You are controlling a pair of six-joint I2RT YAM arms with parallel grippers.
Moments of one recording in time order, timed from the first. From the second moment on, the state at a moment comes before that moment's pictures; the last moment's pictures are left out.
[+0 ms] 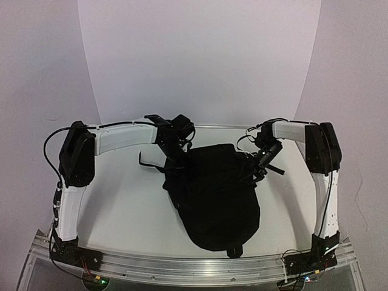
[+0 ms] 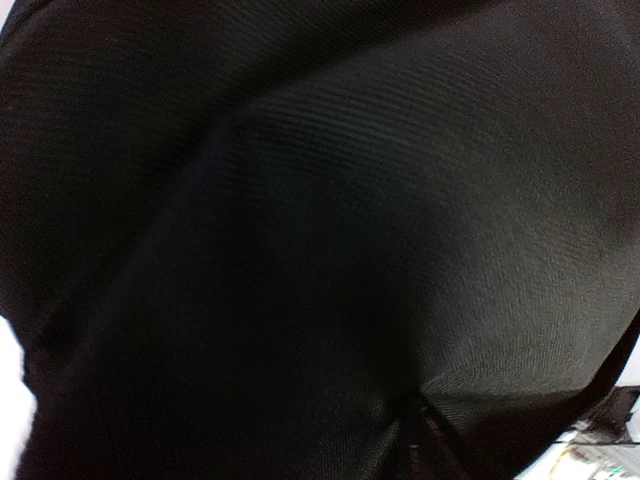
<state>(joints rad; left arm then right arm) -0.82 2.15 1.86 -0.88 0.23 -0.69 0.28 2.26 1.75 -1.43 -0.89 -0.46</state>
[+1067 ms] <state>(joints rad) -1.01 2.17 2.17 -1.14 0.18 -0.50 0.25 2.15 1.64 -1.28 -0.92 -0.28</state>
